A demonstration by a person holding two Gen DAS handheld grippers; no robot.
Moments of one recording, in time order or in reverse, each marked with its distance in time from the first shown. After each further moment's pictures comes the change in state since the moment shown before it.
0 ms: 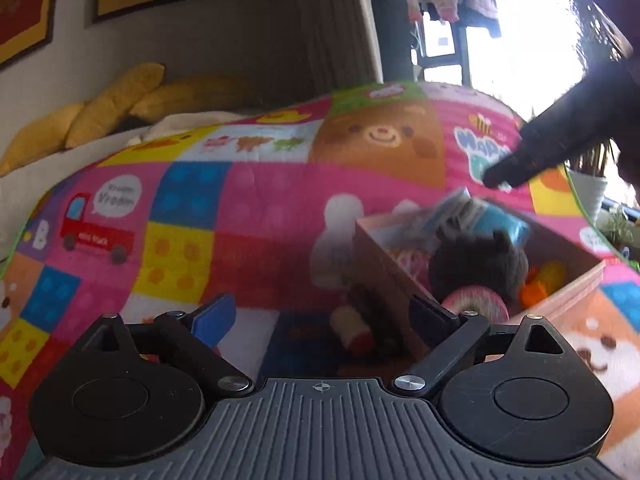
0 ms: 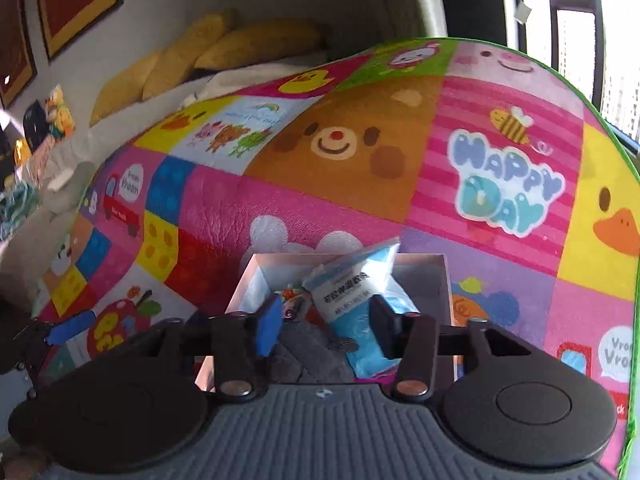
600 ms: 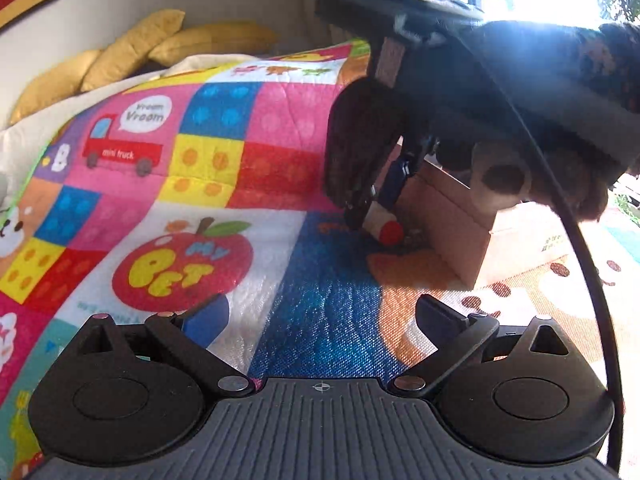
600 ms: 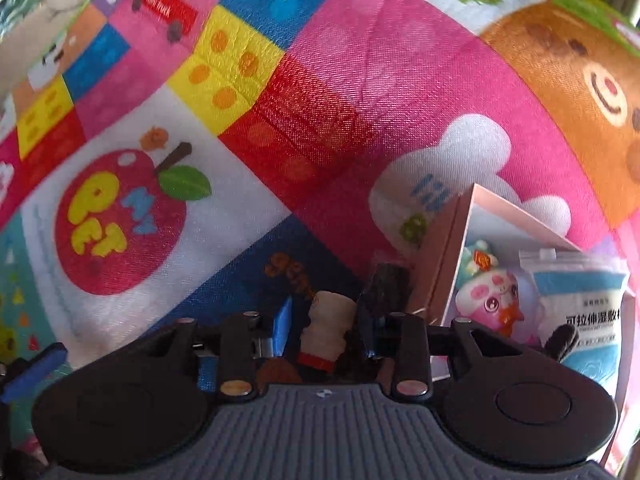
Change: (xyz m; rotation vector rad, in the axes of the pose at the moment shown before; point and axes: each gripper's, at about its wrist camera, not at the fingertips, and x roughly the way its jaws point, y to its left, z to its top) left arm -0.019 0.026 -0.051 -0.076 0.112 0.011; right arm 0.152 0.167 -0.011 -0.363 0.439 -0.092
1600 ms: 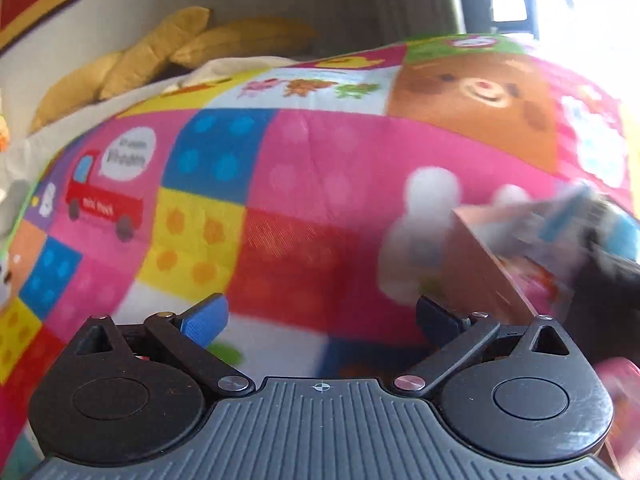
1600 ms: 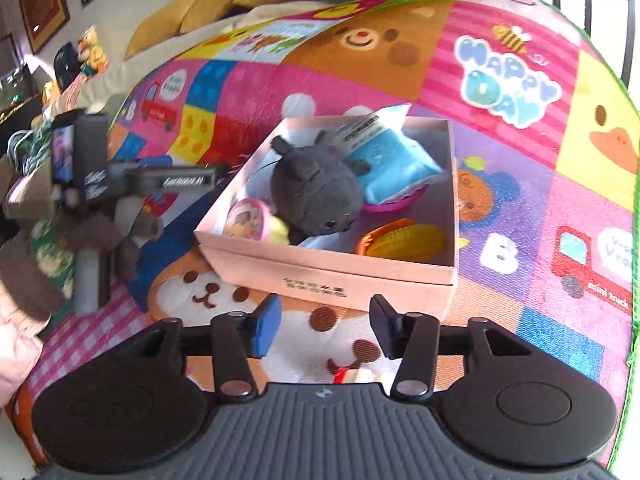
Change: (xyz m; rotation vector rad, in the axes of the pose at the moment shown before) left arm 0.132 -0.015 0.102 -0.031 0.015 0.206; right arm -0.117 -0.143 -0.233 0.298 -0.353 0.172
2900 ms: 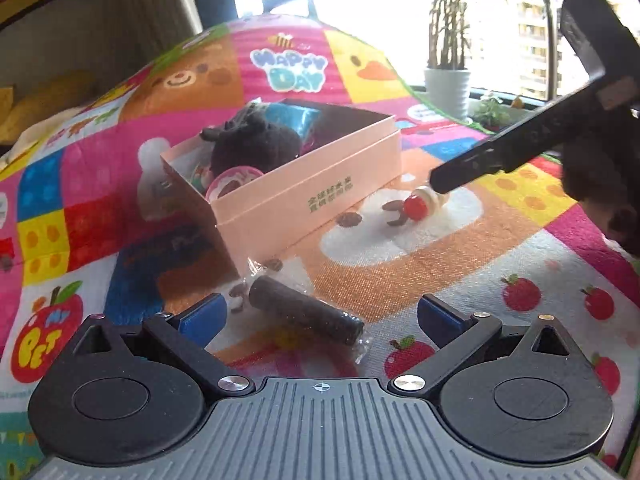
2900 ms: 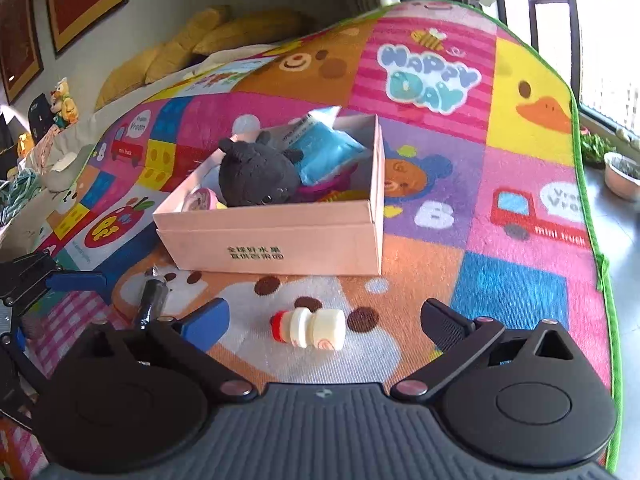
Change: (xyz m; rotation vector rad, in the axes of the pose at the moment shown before) left arm -0.178 -0.075 -0.114 0.415 0.031 -0.494; right arm -0.016 -0.028 -0.076 0.122 -0.153 -0.078
